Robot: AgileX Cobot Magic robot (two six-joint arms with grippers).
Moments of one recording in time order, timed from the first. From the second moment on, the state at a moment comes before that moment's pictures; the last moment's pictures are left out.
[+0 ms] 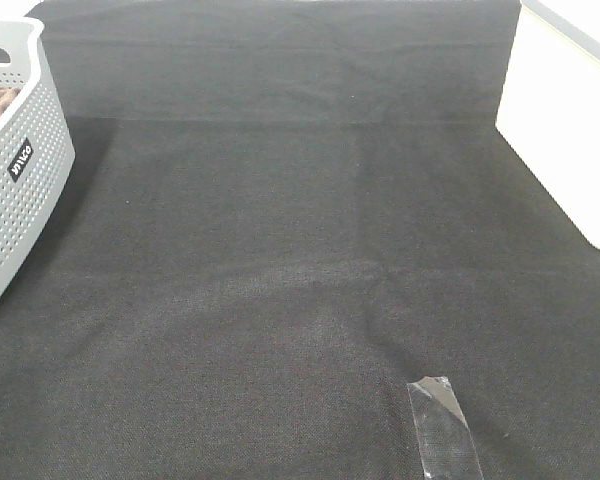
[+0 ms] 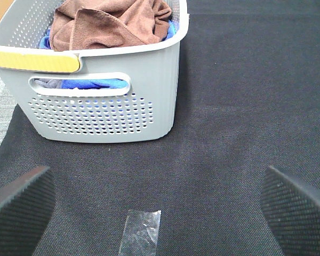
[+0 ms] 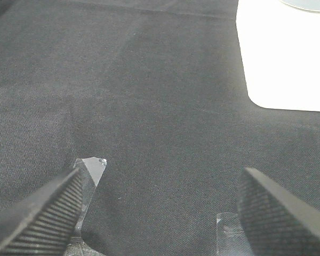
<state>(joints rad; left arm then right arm) 0.04 0.00 -0.50 0.01 1.05 0.01 0.12 0.00 -0.50 0.05 1.06 -0.06</state>
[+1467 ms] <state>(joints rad) 0.04 0.97 -1.27 0.18 1.19 0.76 0.12 0.00 -0.50 0.05 1.06 -0.06</state>
